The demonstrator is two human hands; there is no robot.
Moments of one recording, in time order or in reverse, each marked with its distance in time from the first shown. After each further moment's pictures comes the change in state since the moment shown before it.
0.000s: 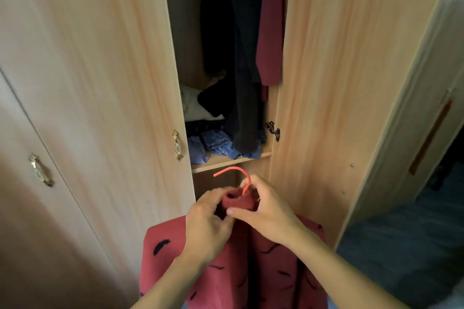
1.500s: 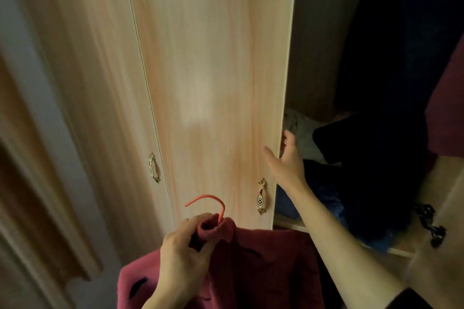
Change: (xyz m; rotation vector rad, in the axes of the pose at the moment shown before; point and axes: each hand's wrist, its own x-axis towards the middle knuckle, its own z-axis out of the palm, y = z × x) left_hand 0.060 -0.079 -0.075 0.398 0.539 -0.277; right_hand 0.328 -0.003 0.120 0.421 -0.088 -0.047
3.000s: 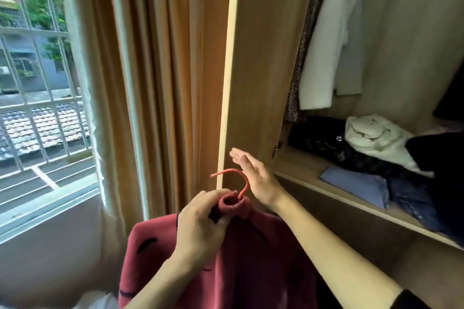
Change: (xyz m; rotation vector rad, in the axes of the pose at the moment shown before) left_hand -0.111 -0.057 -0.313 0.158 0.190 0.070; right_hand -0.297 -0.175 0.255 0.102 -0.803 -0.194
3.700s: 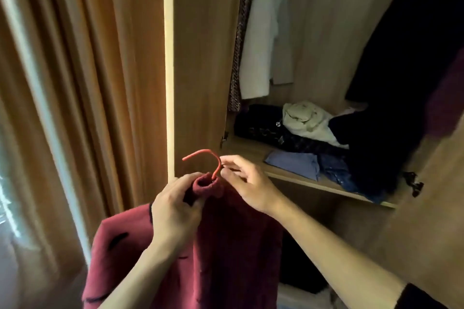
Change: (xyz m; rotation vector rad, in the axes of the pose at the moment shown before) left_hand 0.023 0.022 0.040 -0.114 -0.032 0.017; right_hand -0.065 0.014 -0.060 -0.209 0.178 0.008
